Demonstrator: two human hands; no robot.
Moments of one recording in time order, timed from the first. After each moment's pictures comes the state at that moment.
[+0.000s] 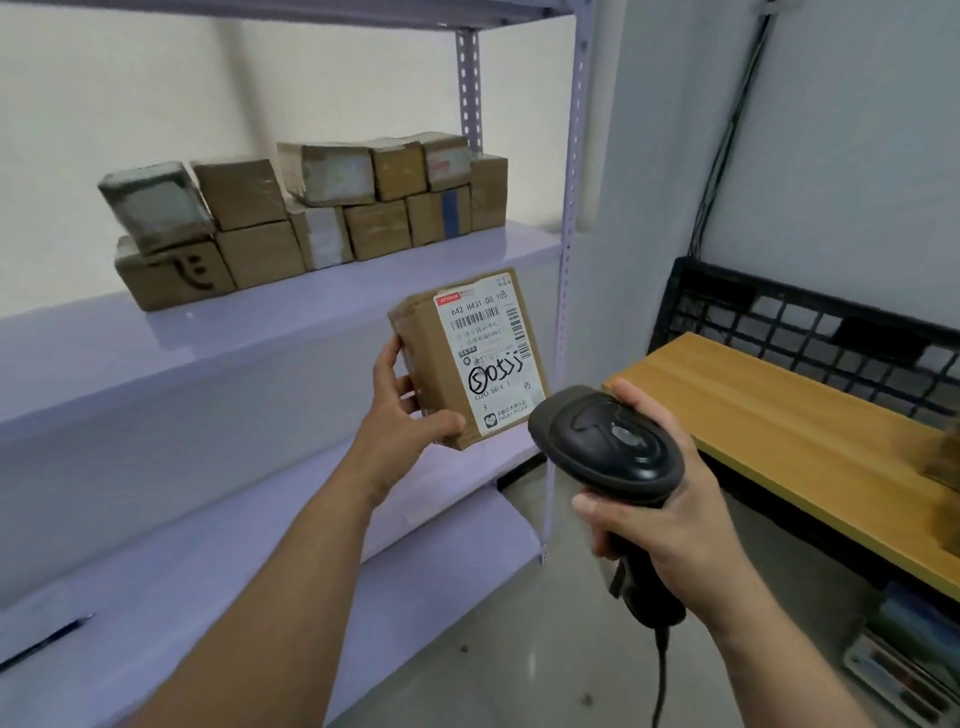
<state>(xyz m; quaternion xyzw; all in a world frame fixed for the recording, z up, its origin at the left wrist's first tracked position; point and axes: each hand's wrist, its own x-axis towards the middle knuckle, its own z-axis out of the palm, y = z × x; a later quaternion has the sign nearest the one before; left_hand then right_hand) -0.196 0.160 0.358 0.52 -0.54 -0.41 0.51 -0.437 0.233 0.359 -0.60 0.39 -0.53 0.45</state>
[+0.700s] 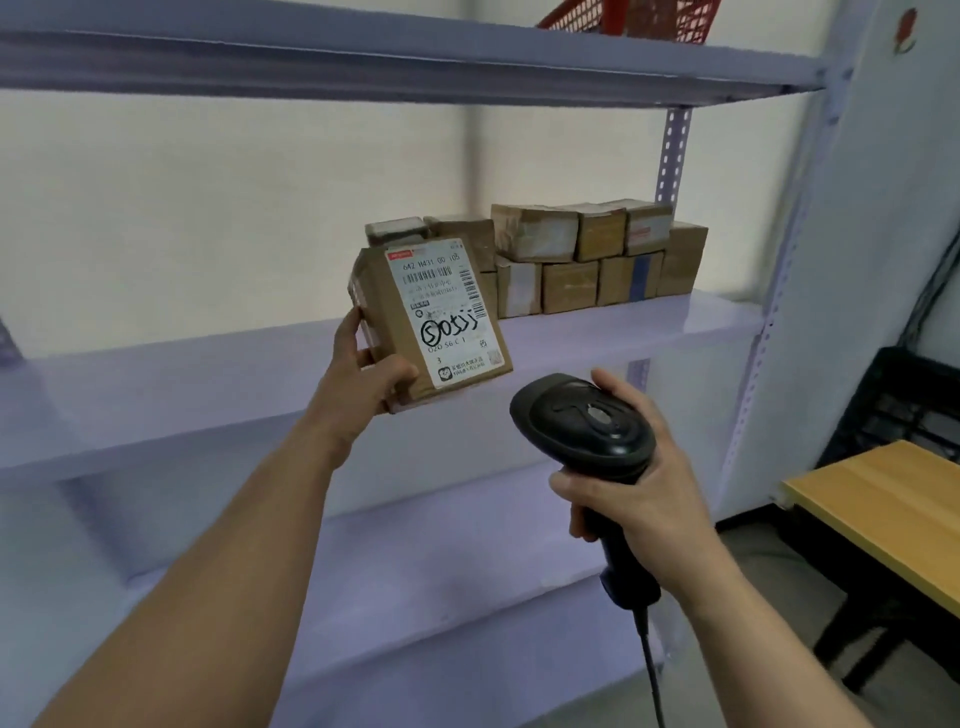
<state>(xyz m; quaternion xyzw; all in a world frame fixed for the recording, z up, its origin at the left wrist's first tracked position) 0.001 0.200 0.434 0.61 -0.44 -0.27 0.61 -0.258 0.186 0.398 -0.66 0.26 -0.47 0.52</state>
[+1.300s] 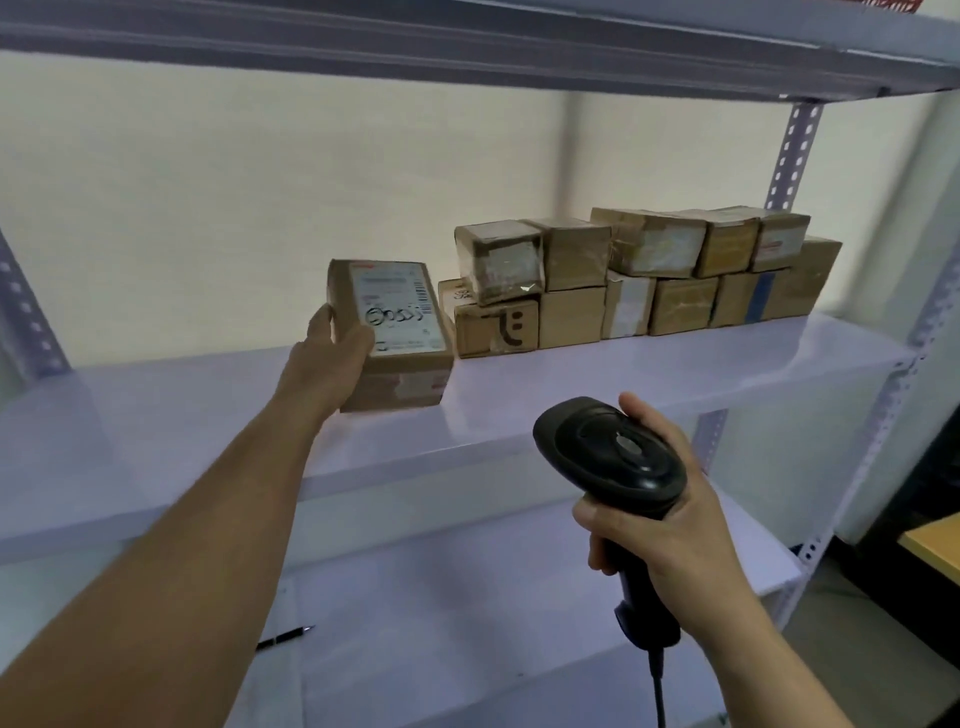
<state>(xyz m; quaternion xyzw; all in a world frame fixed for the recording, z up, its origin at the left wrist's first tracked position) 0.191 0.162 0.439 0.73 -0.37 -0.17 0.54 -0.115 0.159 0.382 -0.66 0.28 -0.46 0.53</state>
